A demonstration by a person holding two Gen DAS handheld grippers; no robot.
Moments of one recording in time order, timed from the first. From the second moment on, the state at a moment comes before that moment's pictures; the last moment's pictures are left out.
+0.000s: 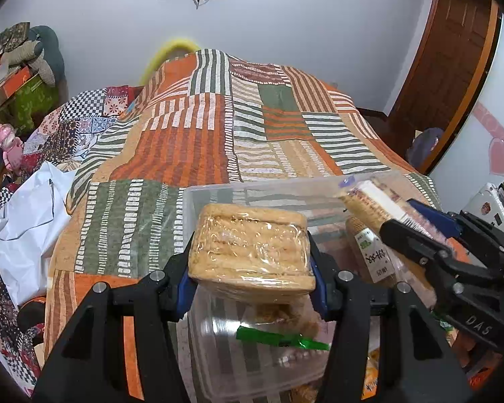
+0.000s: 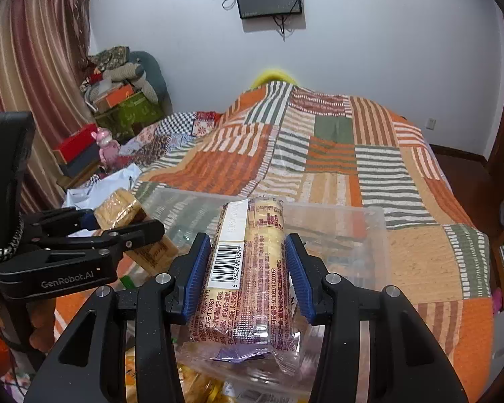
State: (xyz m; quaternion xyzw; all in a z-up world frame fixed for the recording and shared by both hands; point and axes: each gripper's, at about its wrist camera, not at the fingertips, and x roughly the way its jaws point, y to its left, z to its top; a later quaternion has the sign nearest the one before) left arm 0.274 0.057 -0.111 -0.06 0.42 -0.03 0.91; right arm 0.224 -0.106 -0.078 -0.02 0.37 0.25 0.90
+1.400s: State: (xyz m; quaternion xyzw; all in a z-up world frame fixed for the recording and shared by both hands) left arm 0.175 0.077 -0.092 -0.04 0.40 -0.01 0.92; right arm 0.162 -0.166 -0.057 -0.05 0.34 0.23 0.91
